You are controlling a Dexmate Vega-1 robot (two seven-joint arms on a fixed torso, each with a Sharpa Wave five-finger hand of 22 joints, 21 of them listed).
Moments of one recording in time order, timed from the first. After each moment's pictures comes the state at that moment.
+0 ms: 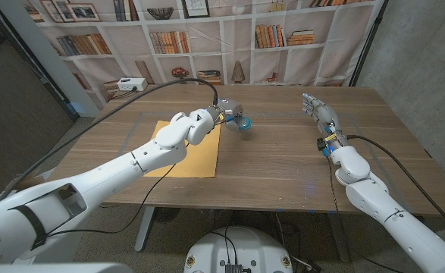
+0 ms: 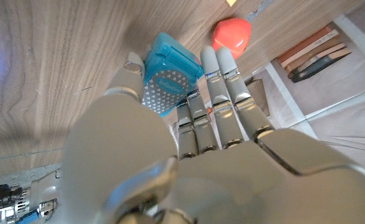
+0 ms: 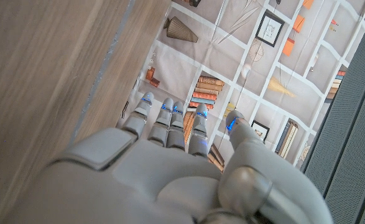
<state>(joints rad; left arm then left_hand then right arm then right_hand) 0.55 0.69 0.90 -1.93 0.89 0.42 -0.31 1.03 0.00 0.41 -0.18 0.17 0.68 0.06 0.45 0.27 0.73 0.01 0.58 0.29 0.90 0.03 0.55 0.44 0.65 -0.02 0.79 0.38 -1.03 -0.58 -0.27 -1.50 0.44 0.40 -0.12 0.26 0.11 0.49 -0.13 0.20 0.38 0.02 0.21 0.19 0.28 0.14 0.25 0.22 0.21 0.08 0.30 0.30 0.22 0.16 0.23 0.18</state>
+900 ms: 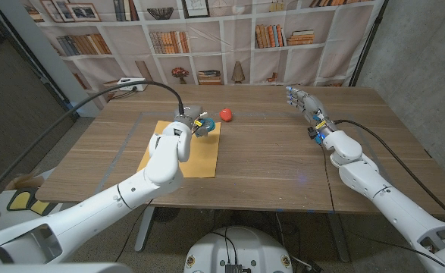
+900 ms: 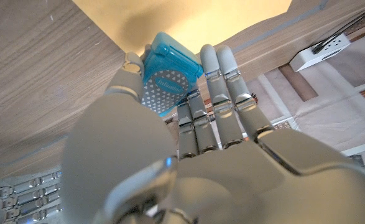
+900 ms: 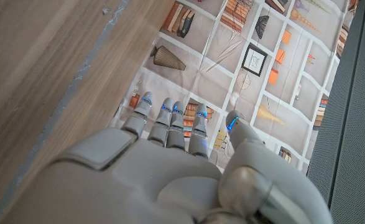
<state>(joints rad) 0.78 0.72 0.82 -2.18 1.19 1.01 -0.50 1.03 0.00 0.41 -0.18 0.18 0.69 0.07 0.45 0.27 0.73 0.01 0.61 0.29 0.93 0.02 0.54 0.47 0.65 -0.02 0.86 0.39 -0.84 -0.56 -0.36 -1.35 0.46 0.40 0.06 0.26 0.11 0.49 -0.13 0.20 0.38 0.02 0.21 0.19 0.28 0.14 0.25 0.22 0.21 0.08 0.30 0.29 0.22 0.16 0.23 0.18</state>
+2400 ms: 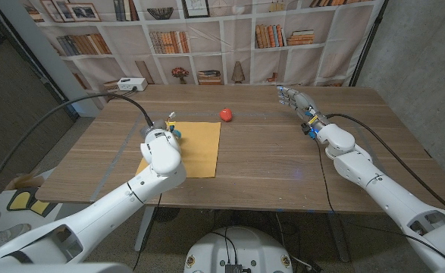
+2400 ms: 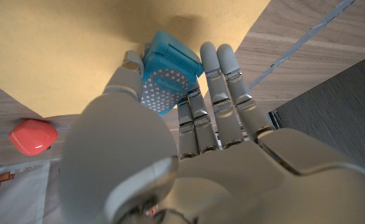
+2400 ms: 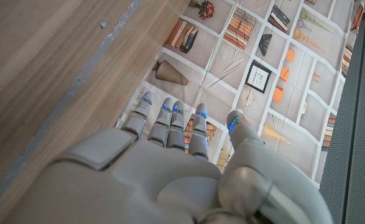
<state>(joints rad) 0.79 0.61 0.73 -1.99 1.07 1.38 -0.46 1.05 -0.02 0.41 -0.18 0.19 0.70 0.09 0.45 0.27 0.75 0.03 0.62 0.29 0.94 0.01 0.51 0.52 0.64 -0.01 0.96 0.38 -0.76 -0.55 -0.42 -1.29 0.45 0.35 0.10 0.26 0.11 0.48 -0.13 0.20 0.38 0.02 0.21 0.19 0.29 0.14 0.24 0.22 0.21 0.08 0.30 0.29 0.22 0.16 0.23 0.18</state>
